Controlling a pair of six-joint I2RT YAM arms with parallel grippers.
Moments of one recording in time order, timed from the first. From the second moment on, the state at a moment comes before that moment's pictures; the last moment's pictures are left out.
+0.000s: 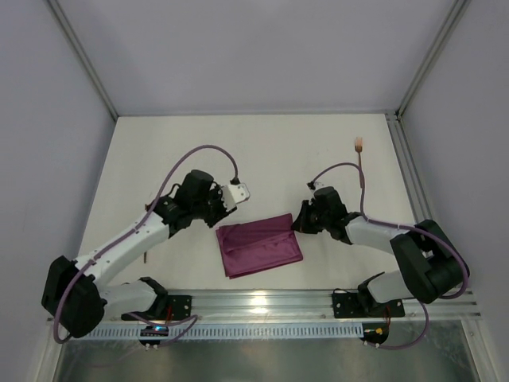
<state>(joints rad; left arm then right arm) -0.67 1.13 0.83 -0.44 0.23 0.54 0.47 1.41 0.49 0.11 -0.23 0.55</state>
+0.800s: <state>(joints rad) -0.51 1.53 0.91 -0.55 0.27 0.37 0.49 1.40 0.47 0.13 -0.20 0.56</state>
